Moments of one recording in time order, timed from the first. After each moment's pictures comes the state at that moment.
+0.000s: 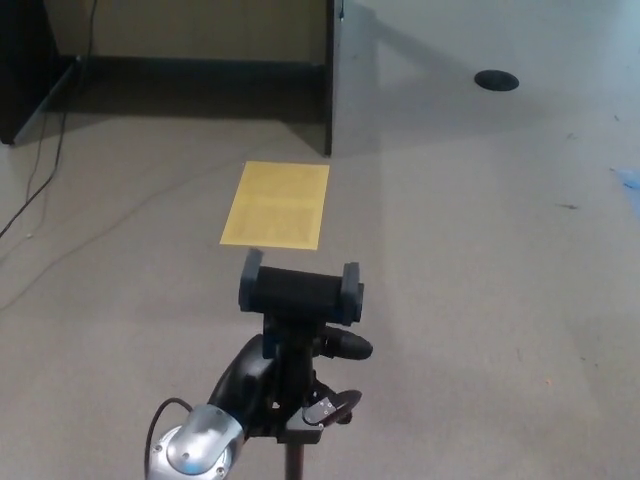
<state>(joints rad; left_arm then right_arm) -0.43 0.09 -0.18 0.65 0.03 -0.17 -0.19 -0.09 -0.51 0.18 0.99 -0.31 -0.36 0.03</state>
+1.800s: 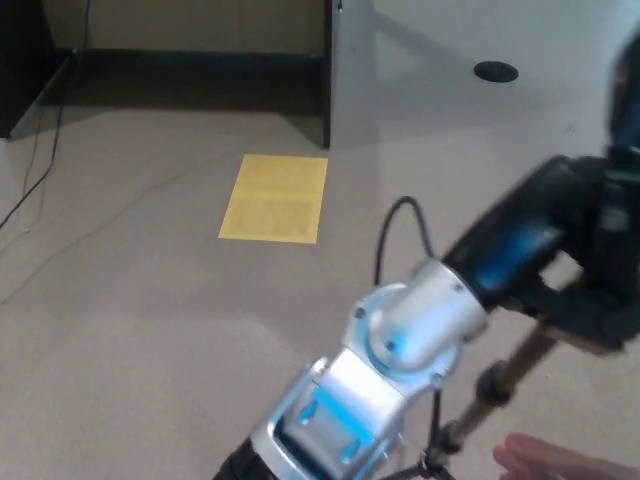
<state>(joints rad) -0.72 -0.10 -0.57 -0.10 0.03 0.19 -0.17 -0.11 -0.52 0.17 0.98 -0.31 -0.35 0.04</state>
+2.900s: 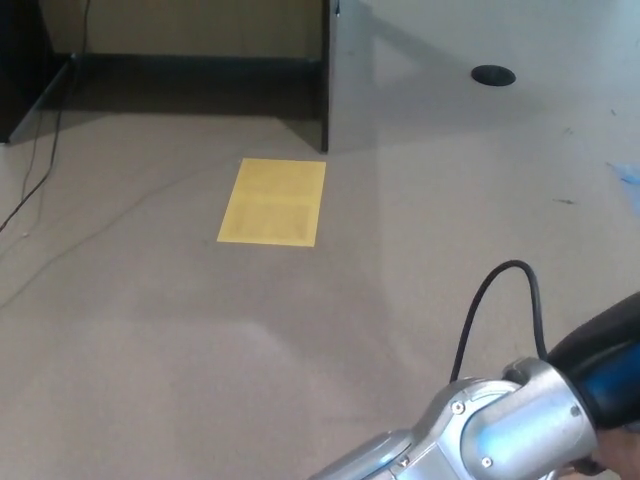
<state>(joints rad) -0.71 -0.10 -0.83 -0.16 0.13 0.22 -0.06 -0.12 -0.53 0.19 1.01 -0.35 -0.38 0.01</state>
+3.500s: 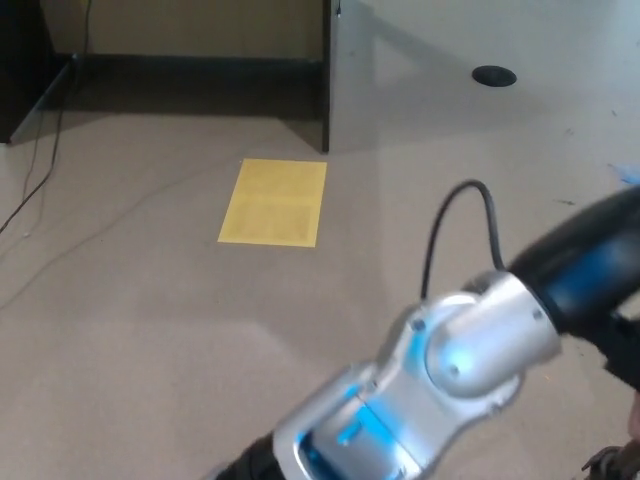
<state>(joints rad) -0.82 -0.08 -0.63 -0.18 0.14 0.37 -0.18 -0.13 -0.52 0.17 1.02 -0.33 -0.37 0.03</state>
